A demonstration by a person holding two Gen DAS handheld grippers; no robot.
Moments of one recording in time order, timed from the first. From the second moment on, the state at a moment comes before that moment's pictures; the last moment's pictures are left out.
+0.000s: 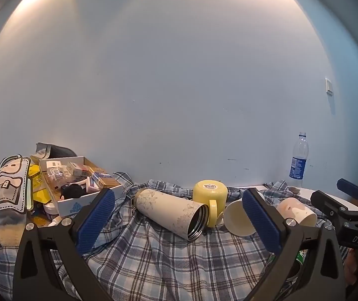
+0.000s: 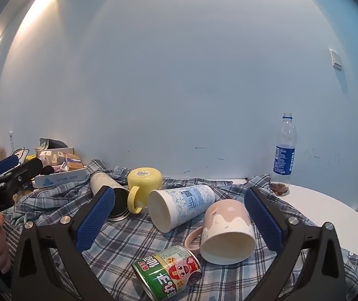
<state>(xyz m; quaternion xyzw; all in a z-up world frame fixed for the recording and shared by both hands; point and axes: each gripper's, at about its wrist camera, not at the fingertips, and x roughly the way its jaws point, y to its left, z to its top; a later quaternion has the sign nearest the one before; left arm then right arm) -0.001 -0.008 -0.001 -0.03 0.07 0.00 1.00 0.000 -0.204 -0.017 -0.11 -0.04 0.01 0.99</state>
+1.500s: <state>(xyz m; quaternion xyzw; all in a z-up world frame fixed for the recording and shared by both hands) -0.016 -0.014 0.003 0.00 0.04 0.00 1.00 -0.001 -0.207 -0.017 -0.09 -0.04 -0.01 0.99</state>
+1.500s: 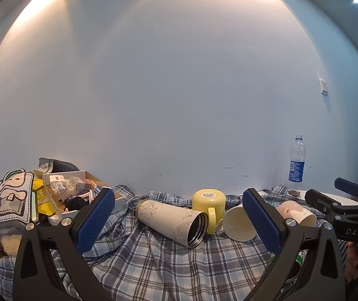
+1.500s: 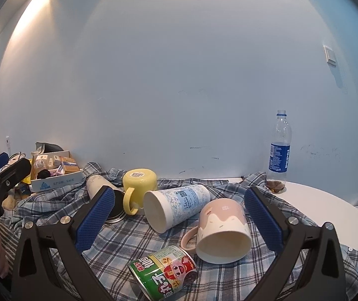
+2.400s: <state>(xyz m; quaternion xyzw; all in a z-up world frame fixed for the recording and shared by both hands) -0.014 -0.015 0.004 0.00 0.05 0.01 1.00 -0.040 -0.196 -0.019 -0.12 -0.14 -0.03 0.98</state>
